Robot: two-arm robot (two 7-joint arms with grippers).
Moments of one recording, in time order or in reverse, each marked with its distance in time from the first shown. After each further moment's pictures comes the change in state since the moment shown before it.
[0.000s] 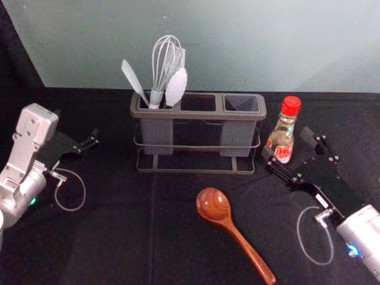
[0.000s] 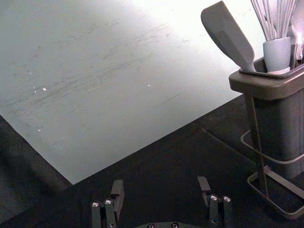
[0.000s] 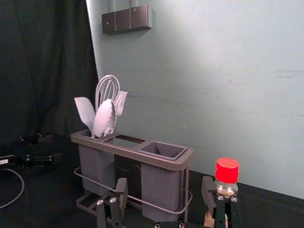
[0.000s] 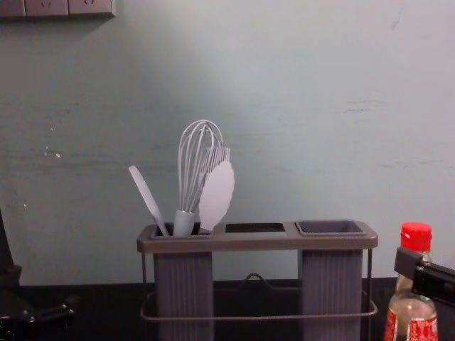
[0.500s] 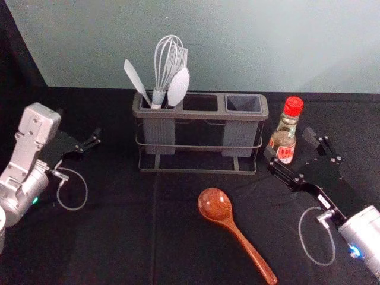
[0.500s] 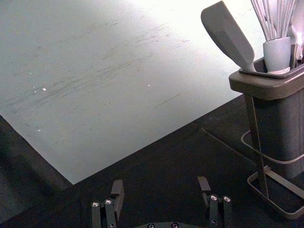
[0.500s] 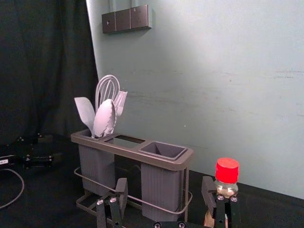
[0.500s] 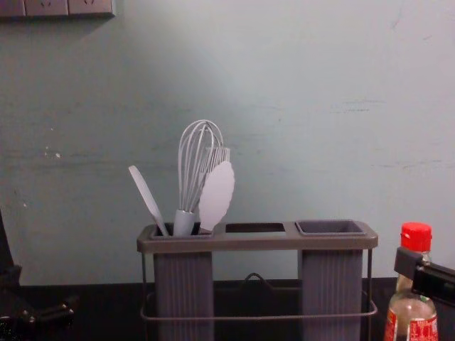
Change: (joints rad) left arm 0.000 0.000 0.000 0.000 0.000 0.000 0.000; right arm 0.000 0.000 0.000 0.000 0.000 0.000 0.000
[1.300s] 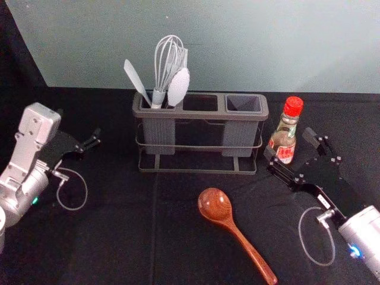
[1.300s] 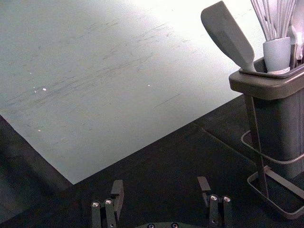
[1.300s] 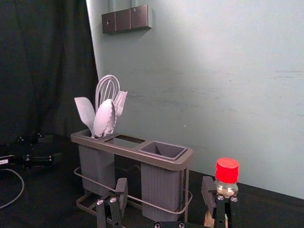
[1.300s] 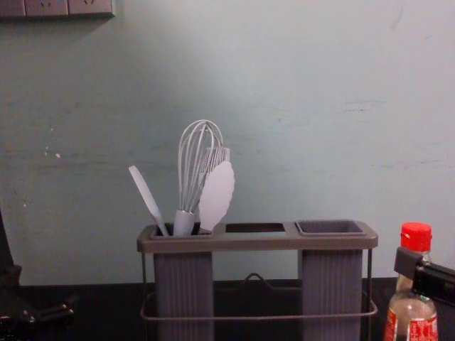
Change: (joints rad) left arm 0.000 0.000 0.000 0.000 0.000 0.000 0.000; right arm 0.000 0.000 0.000 0.000 0.000 0.000 0.000
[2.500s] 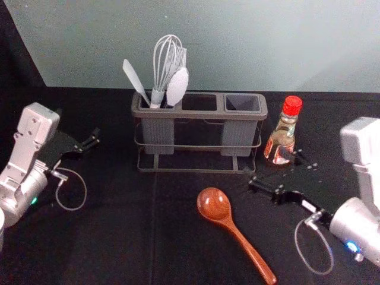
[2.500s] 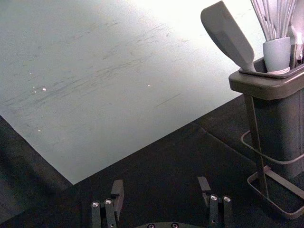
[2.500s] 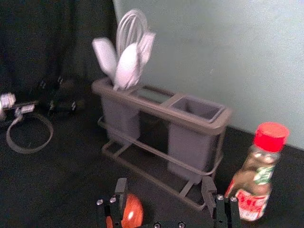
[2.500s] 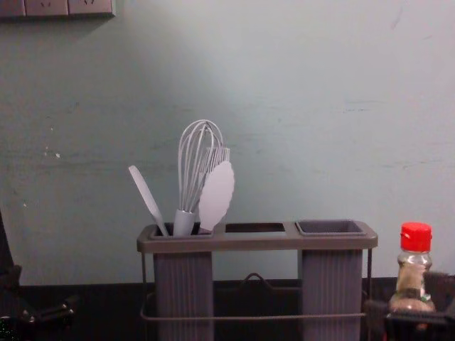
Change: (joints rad) left arm 0.000 0.000 0.000 0.000 0.000 0.000 0.000; right arm 0.037 0.102 -0.049 -0.147 0.003 0.429 -0.001
